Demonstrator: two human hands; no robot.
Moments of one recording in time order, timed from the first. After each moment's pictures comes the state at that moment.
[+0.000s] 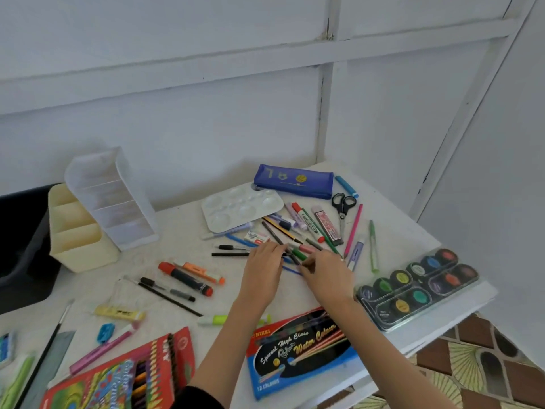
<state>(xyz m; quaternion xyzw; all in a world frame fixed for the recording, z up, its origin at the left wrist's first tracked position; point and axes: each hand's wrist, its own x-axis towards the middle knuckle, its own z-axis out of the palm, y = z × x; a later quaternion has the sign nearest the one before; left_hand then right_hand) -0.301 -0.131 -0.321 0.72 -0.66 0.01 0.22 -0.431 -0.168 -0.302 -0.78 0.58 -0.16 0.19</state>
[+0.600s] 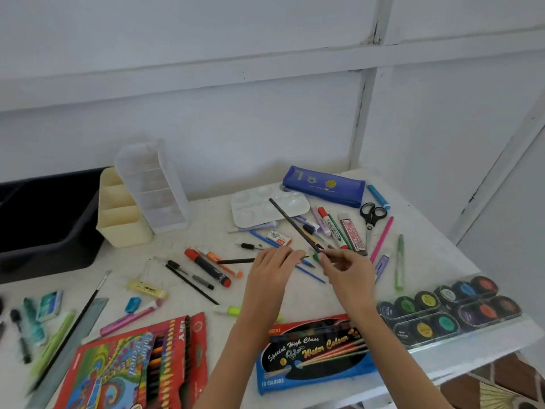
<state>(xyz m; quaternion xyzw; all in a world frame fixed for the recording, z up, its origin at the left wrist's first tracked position) -0.308 -0.085 -0.302 0.66 -0.65 0.21 0.32 -0.436 -0.165 -0.296 -0.64 0.49 -0.40 0.44</state>
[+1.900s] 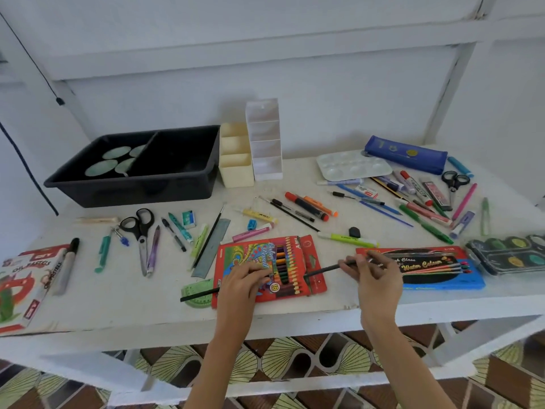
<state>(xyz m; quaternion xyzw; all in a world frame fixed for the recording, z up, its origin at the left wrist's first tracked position) -0.218 0.186 -0.349 0.77 -0.51 0.08 0.38 -0.384 0.045 -0.311 -0.40 0.46 -0.49 0.62</state>
